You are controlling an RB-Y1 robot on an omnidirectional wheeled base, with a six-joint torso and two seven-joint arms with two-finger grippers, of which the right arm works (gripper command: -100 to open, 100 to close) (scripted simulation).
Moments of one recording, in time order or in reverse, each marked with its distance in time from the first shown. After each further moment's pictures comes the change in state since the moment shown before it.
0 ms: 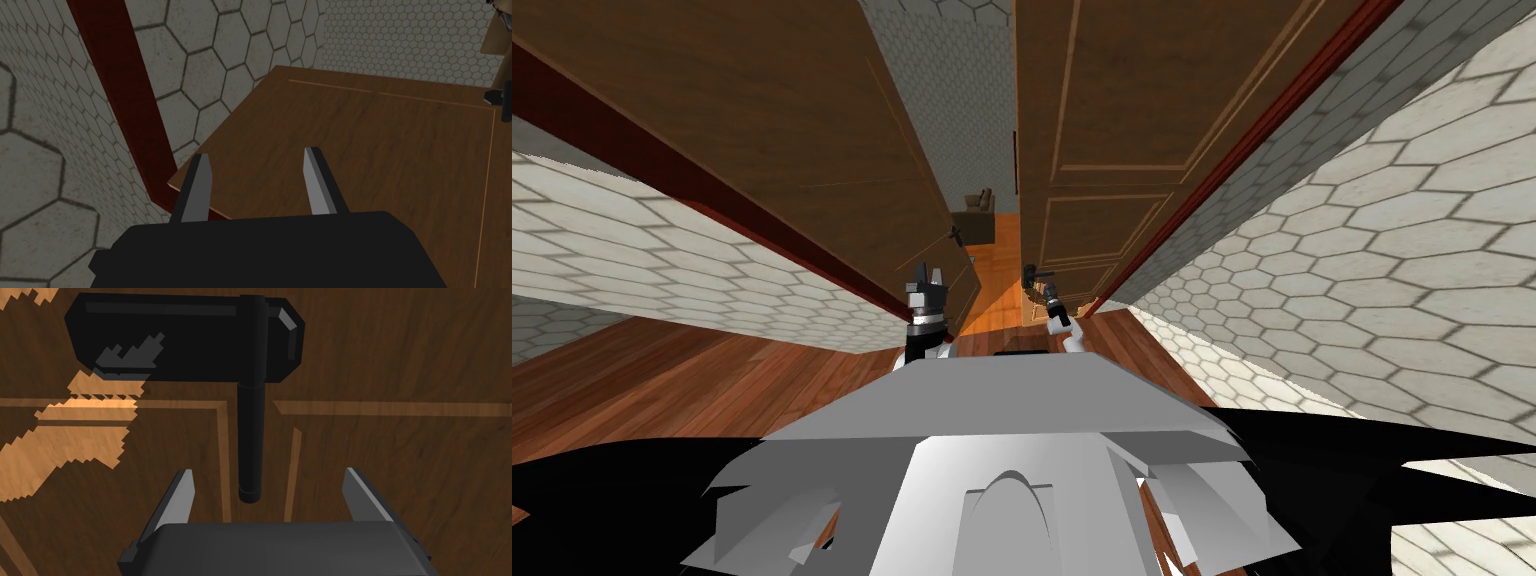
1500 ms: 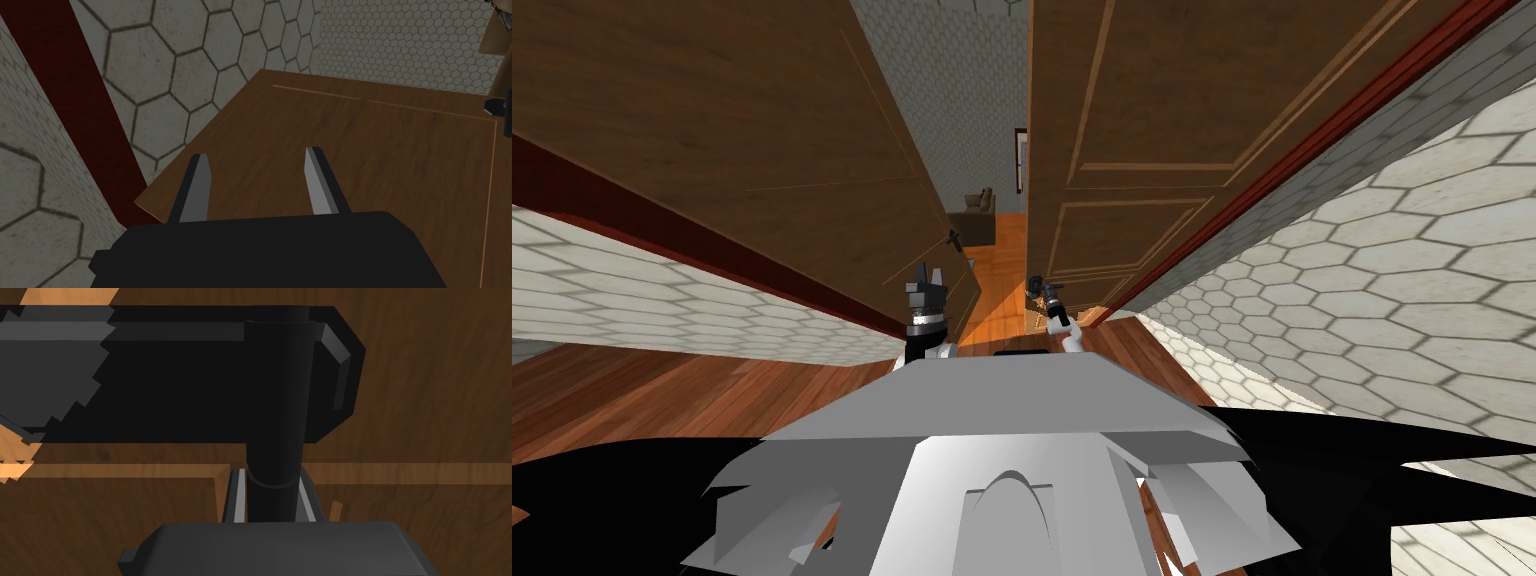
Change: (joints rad) arm -0.009 0.020 -0.026 0.029 -0.004 -0.001 0.004
